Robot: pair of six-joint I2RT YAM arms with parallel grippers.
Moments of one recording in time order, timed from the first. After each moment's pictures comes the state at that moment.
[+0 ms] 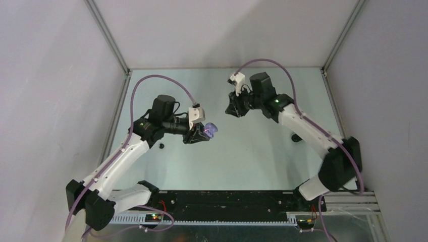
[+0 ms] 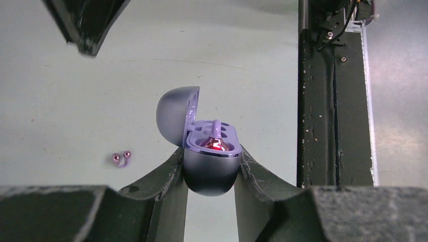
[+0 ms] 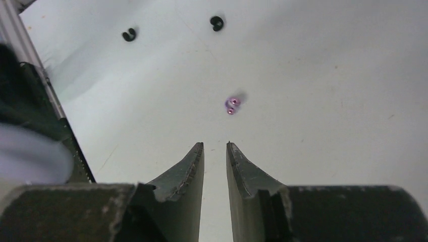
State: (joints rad) left arm -0.48 1.10 0.98 -0.55 0.88 0.50; right arm 0.58 1.46 1.29 -0.37 -0.46 -0.08
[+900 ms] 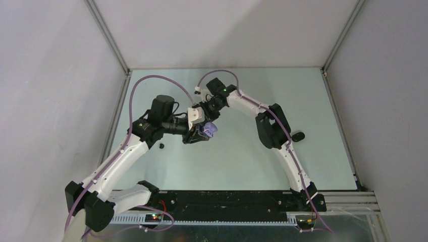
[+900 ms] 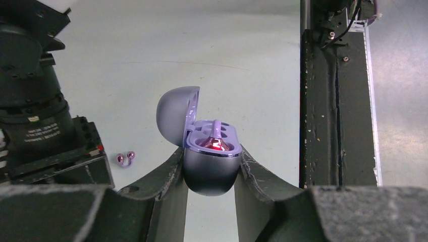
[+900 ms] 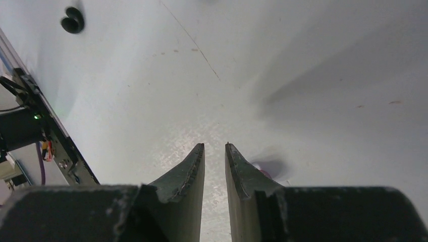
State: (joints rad) left arm -0.48 1.08 0.98 -0.55 0.87 0.51; right arm 0.66 2.43 2.10 -0.73 -0.59 0.09
